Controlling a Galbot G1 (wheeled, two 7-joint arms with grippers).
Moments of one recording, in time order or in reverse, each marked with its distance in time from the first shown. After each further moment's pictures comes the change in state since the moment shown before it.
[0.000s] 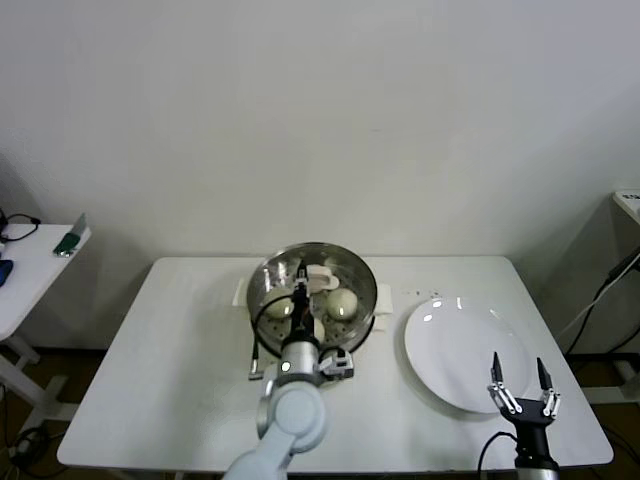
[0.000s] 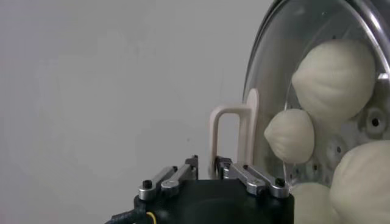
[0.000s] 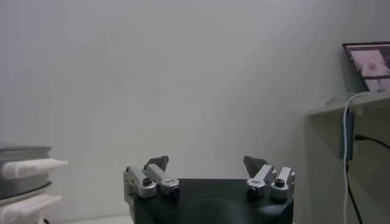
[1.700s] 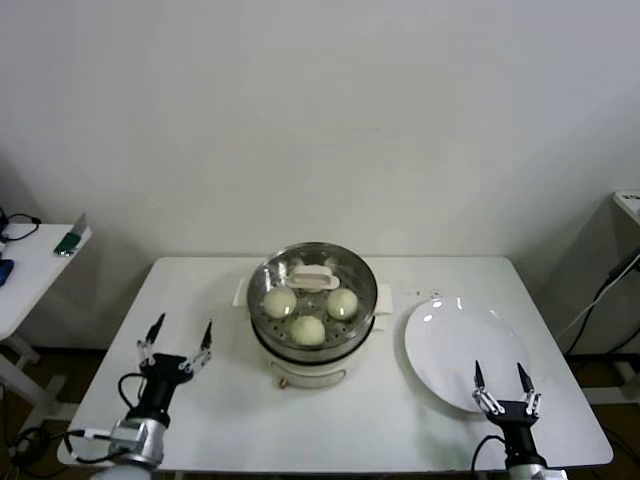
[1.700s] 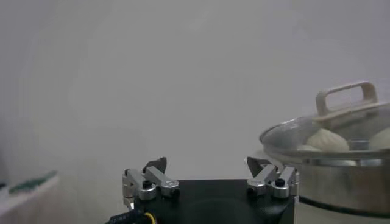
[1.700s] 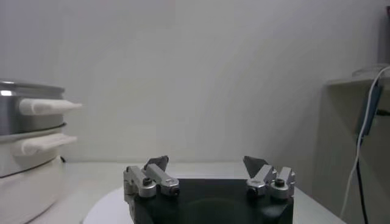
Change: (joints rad) left arm 0.529 0.267 -0.616 -0.168 -1.686 -0.758 -0.266; right arm -0.002 -0.015 -0.020 0.017 -0.116 -0.202 0.047
